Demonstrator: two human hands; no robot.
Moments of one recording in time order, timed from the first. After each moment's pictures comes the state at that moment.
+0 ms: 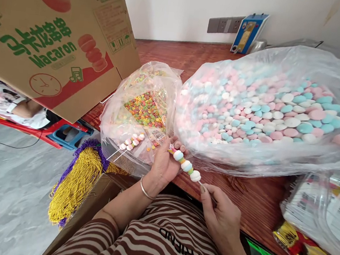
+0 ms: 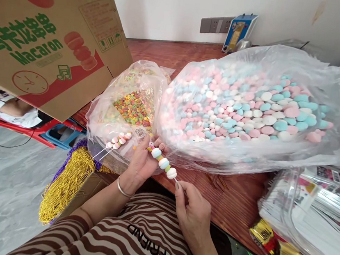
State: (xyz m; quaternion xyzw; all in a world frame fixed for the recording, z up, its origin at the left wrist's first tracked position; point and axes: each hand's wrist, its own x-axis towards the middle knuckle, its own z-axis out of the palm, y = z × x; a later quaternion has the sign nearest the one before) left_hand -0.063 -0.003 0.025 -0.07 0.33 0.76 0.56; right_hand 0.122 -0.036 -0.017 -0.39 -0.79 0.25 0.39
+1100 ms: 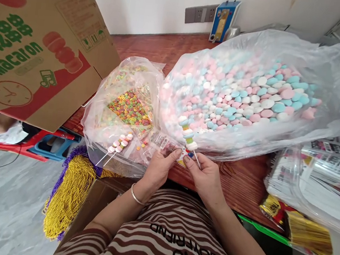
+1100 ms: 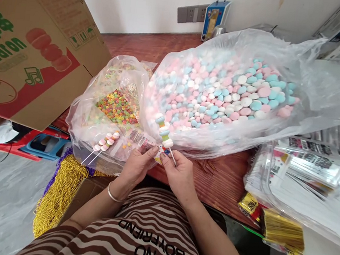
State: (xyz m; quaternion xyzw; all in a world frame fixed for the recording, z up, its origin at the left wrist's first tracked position) left_hand -0.044 -0.027 0.007 0.16 0.45 0.68 0.55; right_hand 0.077 -0.001 -0.009 -0.40 -0.56 0.60 0.40
